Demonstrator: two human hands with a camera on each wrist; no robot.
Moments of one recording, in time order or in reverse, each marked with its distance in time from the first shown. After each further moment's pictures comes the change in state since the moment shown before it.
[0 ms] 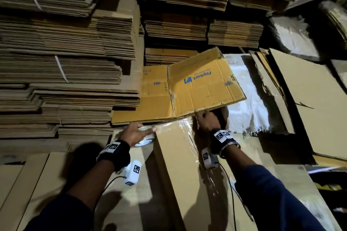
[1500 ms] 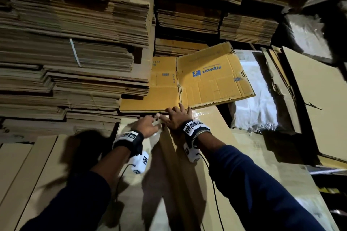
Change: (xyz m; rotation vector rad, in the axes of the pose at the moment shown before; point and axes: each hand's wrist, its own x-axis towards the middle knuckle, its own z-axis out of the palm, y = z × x) left_hand -0.010 -0.006 0.007 0.369 -0.144 -0.032; right_hand -0.048 -0.099 0.089 -0.598 -0.326 -0.480
